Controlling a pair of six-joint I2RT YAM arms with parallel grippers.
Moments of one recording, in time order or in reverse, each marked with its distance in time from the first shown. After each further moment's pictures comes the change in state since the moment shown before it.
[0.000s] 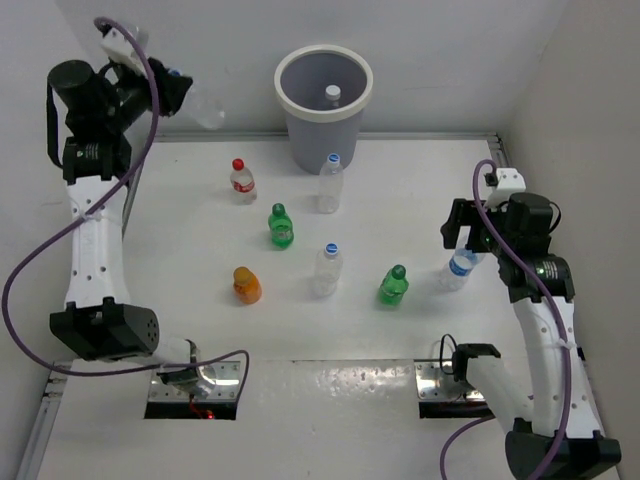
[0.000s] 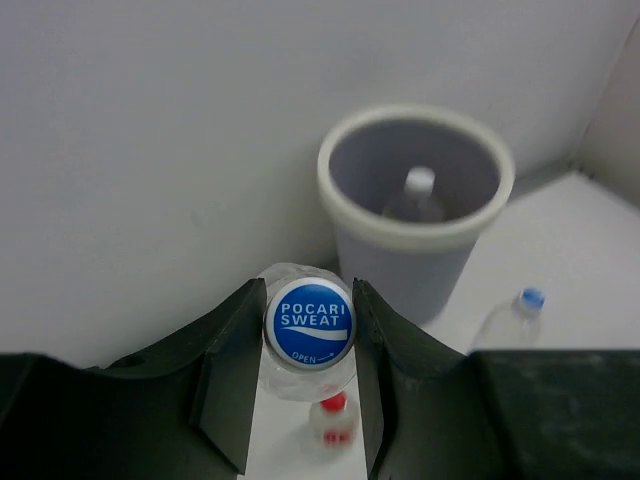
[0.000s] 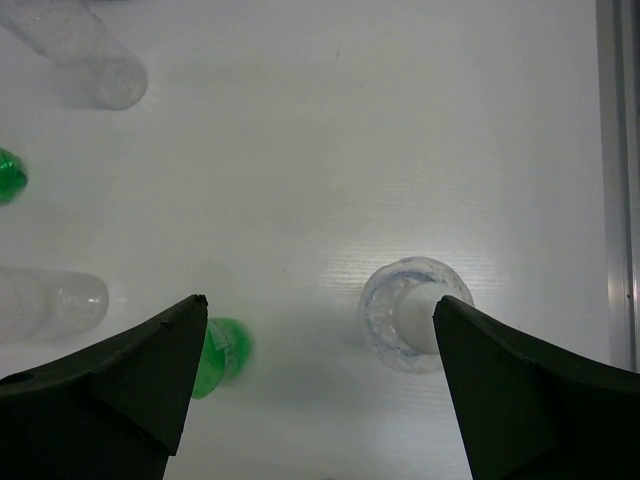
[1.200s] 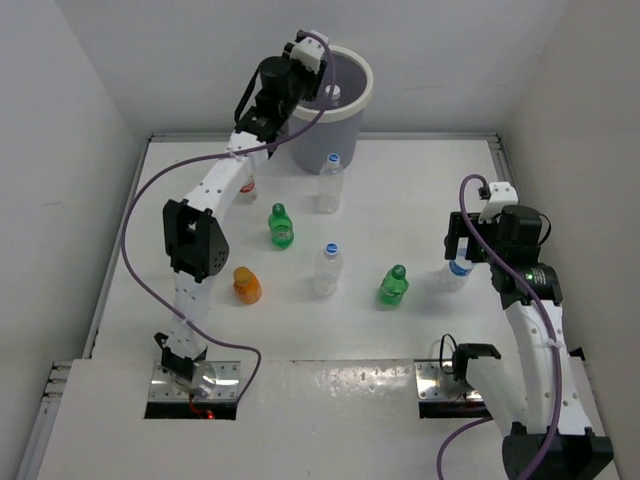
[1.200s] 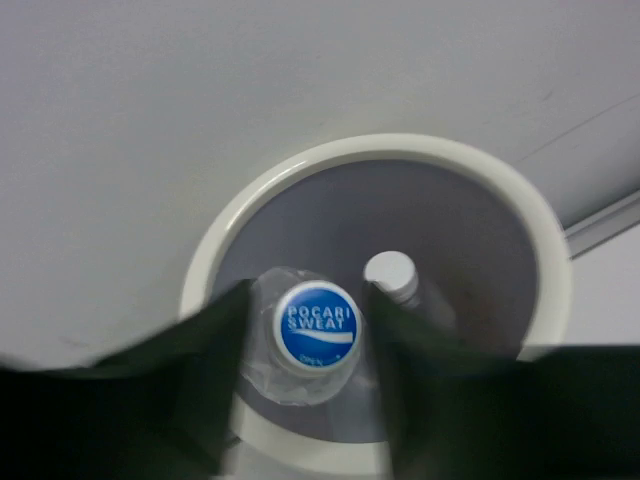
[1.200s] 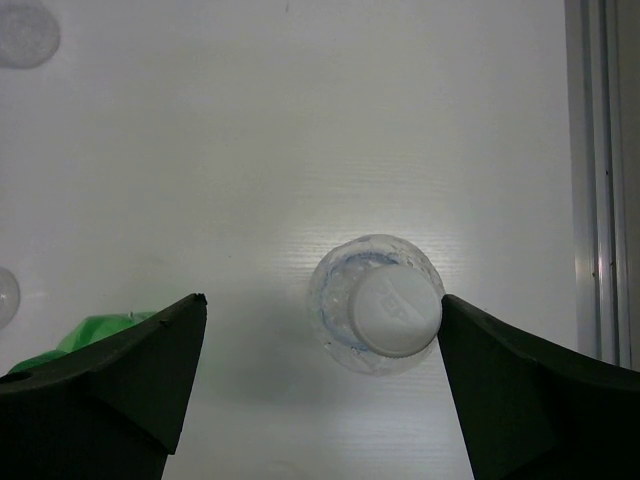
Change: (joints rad) left arm -0.597 0.735 0.504 0.277 -0.669 0.222; right arm -0.023 -0.034 -0.154 0.083 0.061 -0.077
